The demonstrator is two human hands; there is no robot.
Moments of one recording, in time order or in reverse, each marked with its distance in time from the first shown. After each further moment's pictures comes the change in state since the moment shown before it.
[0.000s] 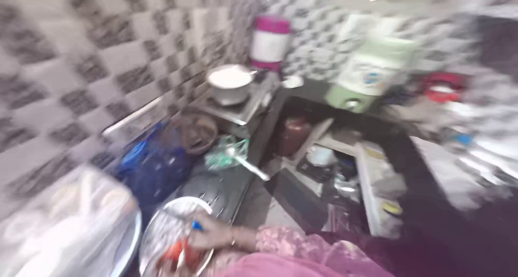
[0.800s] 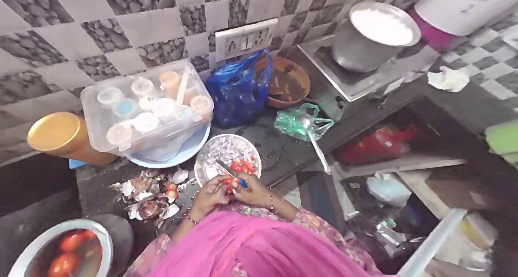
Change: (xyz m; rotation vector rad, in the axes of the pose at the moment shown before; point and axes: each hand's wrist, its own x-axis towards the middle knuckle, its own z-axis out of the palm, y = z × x) left_hand -0.009 -0.040 0.007 -0.617 -0.141 -0.037; right_hand -0.001 0.023 0.020 -0.104 -0.314 0.043
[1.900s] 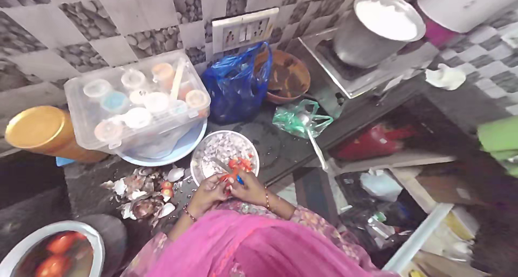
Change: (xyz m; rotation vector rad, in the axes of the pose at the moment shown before) left_hand 0.005 0.001 -0.003 0.047 0.063 -0.130; right_hand 0.003 0.008 0.002 -0.083 -0.004 0.072
